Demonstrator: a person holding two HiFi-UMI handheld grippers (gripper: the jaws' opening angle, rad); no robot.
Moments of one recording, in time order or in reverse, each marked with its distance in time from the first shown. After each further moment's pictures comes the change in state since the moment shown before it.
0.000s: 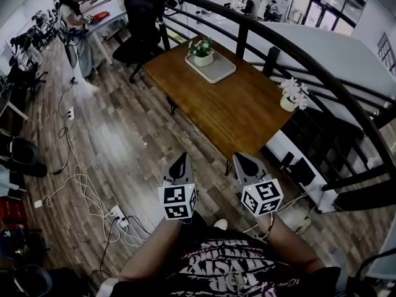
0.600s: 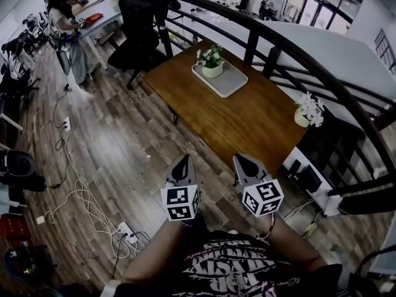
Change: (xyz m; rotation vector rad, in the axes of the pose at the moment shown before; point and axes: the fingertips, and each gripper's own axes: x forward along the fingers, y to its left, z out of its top) left arm 0.115 0.120 0.033 -0.021 0.031 -0.050; right arm 0.166 0.000 0.026 0.008 0.028 -0.034
